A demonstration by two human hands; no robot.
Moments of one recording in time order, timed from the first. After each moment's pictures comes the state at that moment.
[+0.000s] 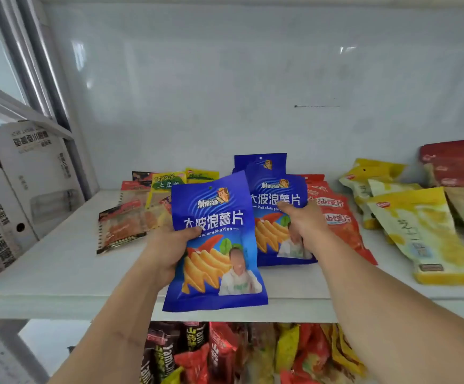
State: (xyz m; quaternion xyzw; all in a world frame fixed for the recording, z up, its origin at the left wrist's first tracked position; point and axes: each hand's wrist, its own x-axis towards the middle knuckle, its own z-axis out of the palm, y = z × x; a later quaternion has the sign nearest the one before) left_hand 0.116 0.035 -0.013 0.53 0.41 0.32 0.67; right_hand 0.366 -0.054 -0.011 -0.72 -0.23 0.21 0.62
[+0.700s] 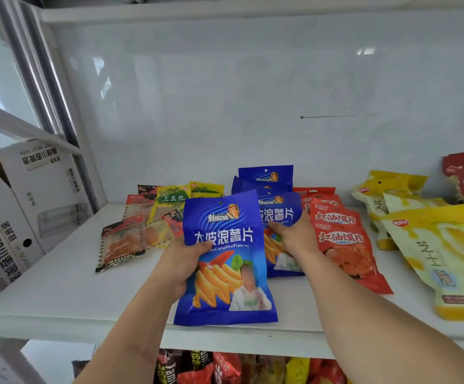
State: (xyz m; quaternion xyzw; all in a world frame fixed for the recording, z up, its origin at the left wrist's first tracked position) left_hand 0.156 0.047 -0.019 0.54 0.42 0.35 0.64; right_hand 0.395 -0.008 -0.042 -0.73 -0.30 0.16 0.60
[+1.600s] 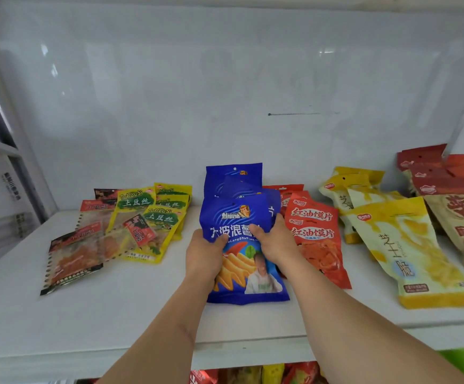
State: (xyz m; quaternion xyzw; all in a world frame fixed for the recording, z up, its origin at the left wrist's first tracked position) left_hand 0.263 0.043 -0.046 0.62 0.48 0.36 0.51; right_hand 0.406 -0.020 -0.048 -0.78 -0.31 0.16 0.52
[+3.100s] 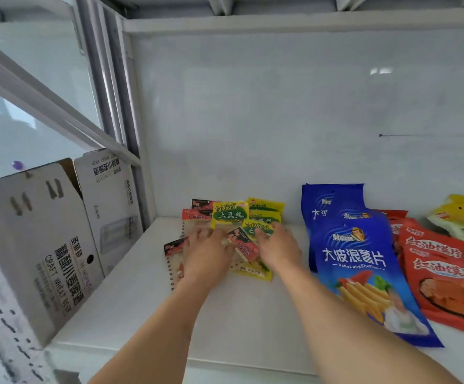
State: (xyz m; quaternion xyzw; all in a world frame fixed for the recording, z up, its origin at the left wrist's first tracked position) left_hand 0.087 0.183 -0.023 0.84 0.50 0.21 0.10; right_hand 0.236 0.132 -0.029 -0.84 -0.38 0.08 0.37
